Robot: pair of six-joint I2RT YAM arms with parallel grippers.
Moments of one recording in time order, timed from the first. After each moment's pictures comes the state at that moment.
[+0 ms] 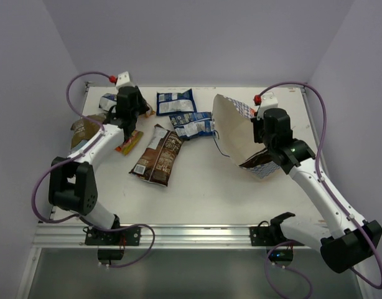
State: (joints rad) left arm -0.26 1.57 1.28 -0.08 -0.30 -0.44; right arm 0.40 1.08 1.06 -0.48 0.31 0.01
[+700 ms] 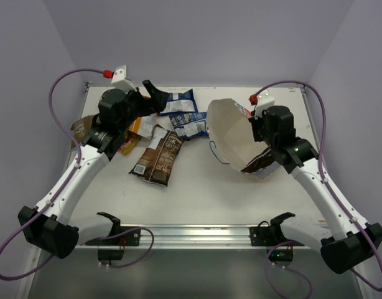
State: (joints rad) left arm -0.33 1.22 1.16 -0.13 -0.03 -0.58; right arm 0.40 1.08 1.10 -0.50 0.21 -0.09
